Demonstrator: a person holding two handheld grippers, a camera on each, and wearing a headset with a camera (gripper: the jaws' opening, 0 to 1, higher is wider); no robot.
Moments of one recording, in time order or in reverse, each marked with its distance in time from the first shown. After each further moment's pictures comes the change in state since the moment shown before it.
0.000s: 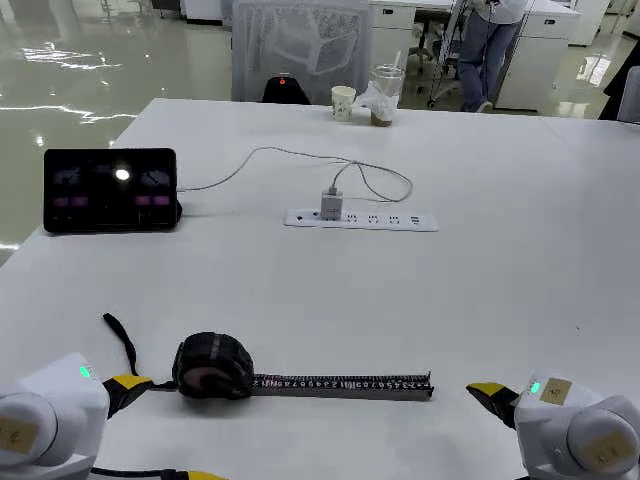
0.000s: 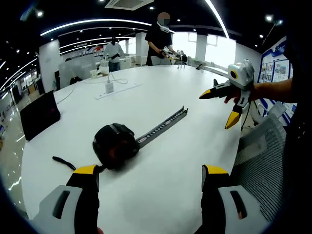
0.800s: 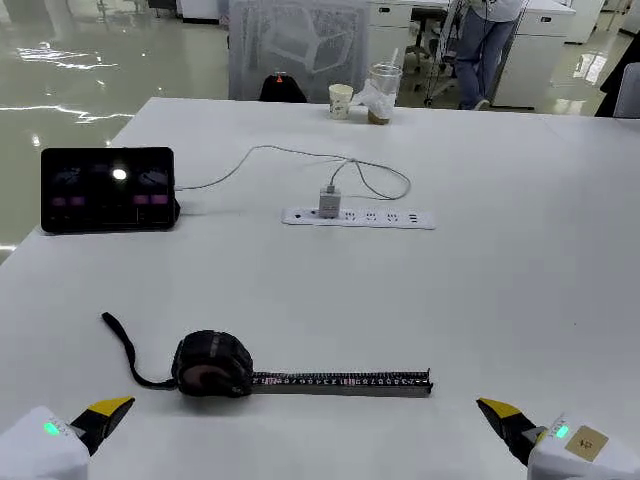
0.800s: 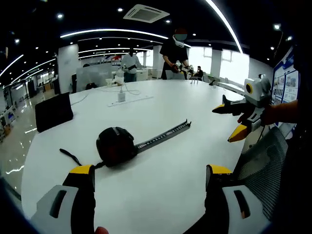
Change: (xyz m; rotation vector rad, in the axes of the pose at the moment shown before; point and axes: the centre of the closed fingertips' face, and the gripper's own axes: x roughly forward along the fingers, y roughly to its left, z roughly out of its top) left arm -0.019 -0.022 0.003 -0.082 -0.116 0.118; right arm -0.021 0.025 0.015 0.122 -0.137 -0.151
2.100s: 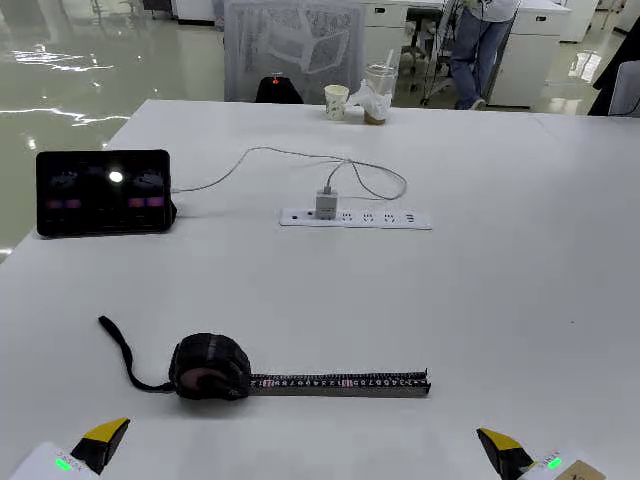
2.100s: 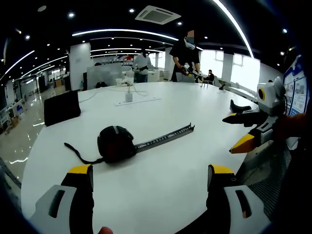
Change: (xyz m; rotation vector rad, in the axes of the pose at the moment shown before) left arm -0.002 -0.012 0.002 -0.051 -0.006 0.094; right arm -0.006 0.020 0.000 0.122 0.017 -0.079
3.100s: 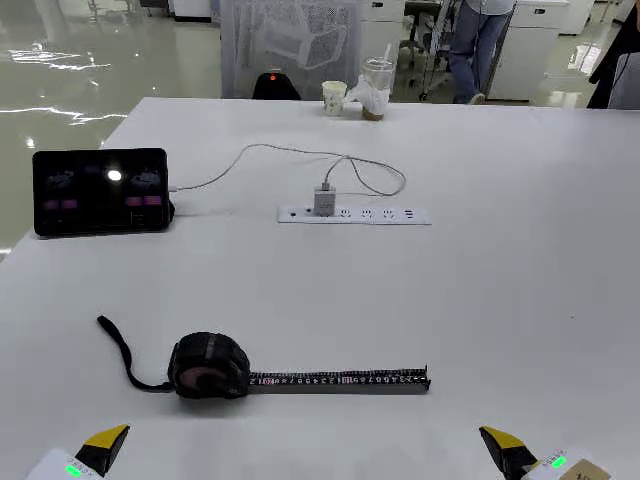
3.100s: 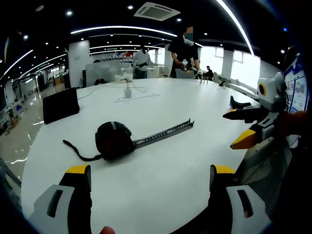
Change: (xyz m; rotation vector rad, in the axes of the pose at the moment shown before) left arm 0.001 -0.003 -0.006 0.003 0.030 0.001; right arm -0.002 -0.001 0.000 0.008 -0.001 -0.002
